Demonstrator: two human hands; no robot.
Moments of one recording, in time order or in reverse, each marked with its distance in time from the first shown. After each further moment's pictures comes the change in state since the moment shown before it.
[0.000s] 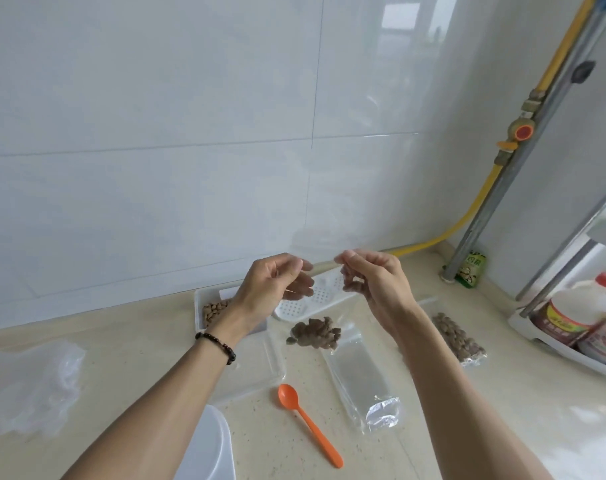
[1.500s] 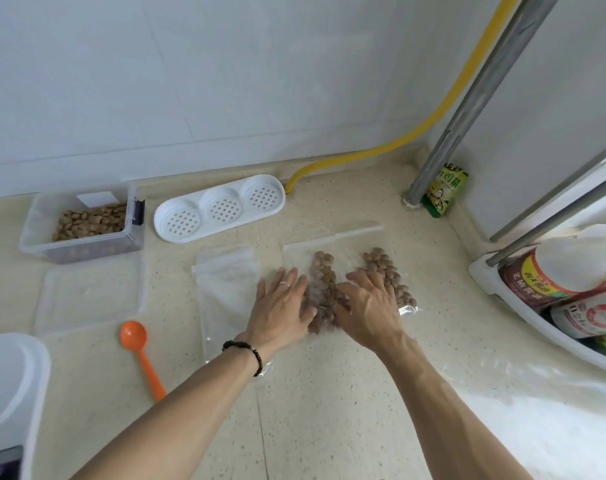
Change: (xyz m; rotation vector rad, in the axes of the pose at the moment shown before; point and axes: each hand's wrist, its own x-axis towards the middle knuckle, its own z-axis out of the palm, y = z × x) left_hand 0.074 -0.218 0.277 1.098 -0.192 -0.276; right_hand 0.020 0.192 -0.282 -1.368 -0.329 0.091
